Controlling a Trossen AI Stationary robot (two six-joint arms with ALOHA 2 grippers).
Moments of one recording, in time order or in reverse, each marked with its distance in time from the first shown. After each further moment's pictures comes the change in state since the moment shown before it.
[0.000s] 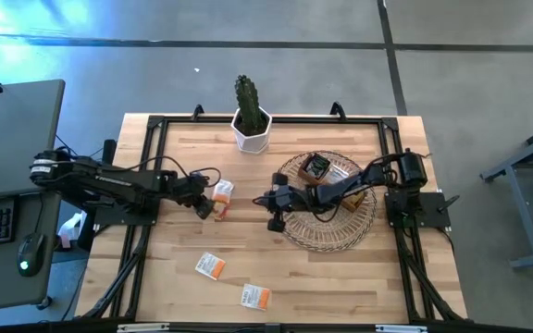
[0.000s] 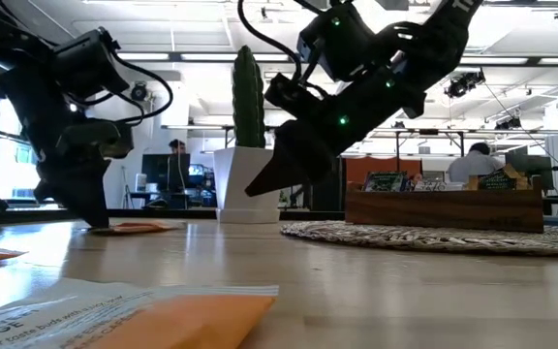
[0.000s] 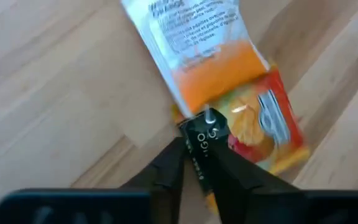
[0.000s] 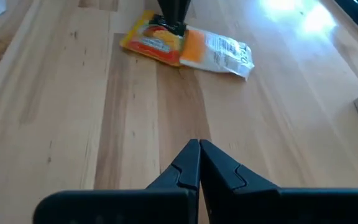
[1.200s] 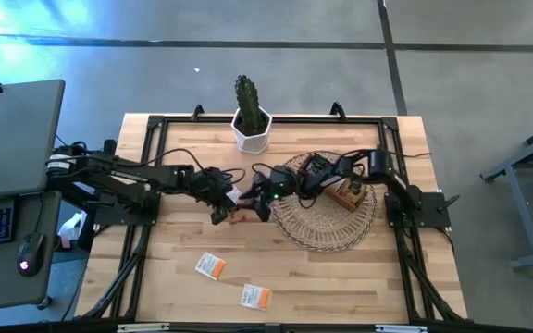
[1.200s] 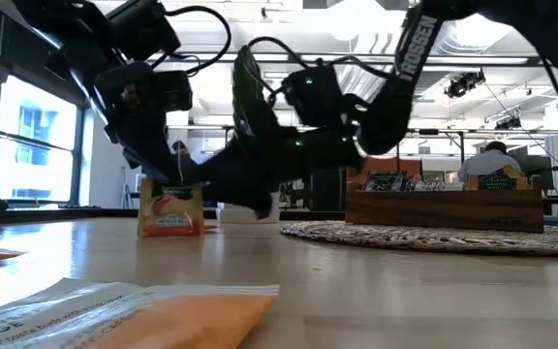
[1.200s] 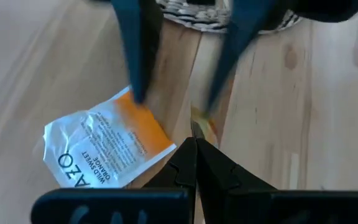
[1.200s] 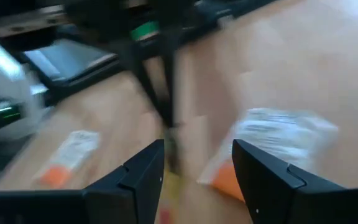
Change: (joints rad) left arm -0.003 0.181 0.270 0.115 0.134 0.439; right arm -0.173 0.272 0.110 0.491 -0.554 0.451
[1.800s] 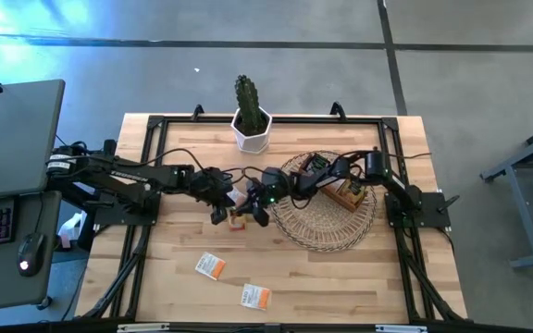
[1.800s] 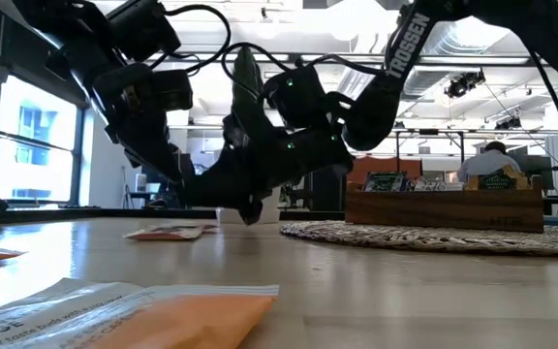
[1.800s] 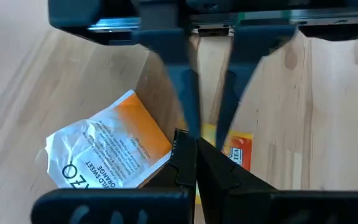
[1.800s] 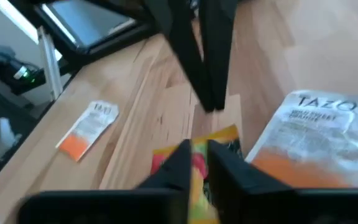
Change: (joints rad) left arm 0.002 0.003 0.000 0.008 -0.004 0.028; right arm 0.006 0.038 0.107 -0.158 -0.118 -0.065
